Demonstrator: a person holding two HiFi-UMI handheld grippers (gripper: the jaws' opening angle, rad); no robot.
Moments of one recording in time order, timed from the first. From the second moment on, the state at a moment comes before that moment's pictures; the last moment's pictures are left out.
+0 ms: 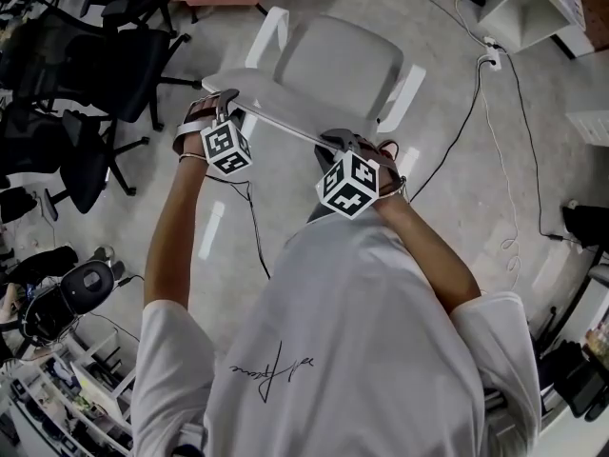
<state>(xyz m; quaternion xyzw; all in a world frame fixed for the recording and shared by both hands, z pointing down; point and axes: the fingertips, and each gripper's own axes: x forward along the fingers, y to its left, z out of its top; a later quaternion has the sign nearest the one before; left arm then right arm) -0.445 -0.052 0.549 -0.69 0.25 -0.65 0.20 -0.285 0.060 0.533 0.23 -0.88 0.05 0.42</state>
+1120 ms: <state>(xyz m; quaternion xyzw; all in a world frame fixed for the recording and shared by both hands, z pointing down) -0.402 -0.107 0.551 -0.70 0.24 -0.64 0.21 -0.243 0.010 0.537 0.27 -0.87 0.07 0.42</state>
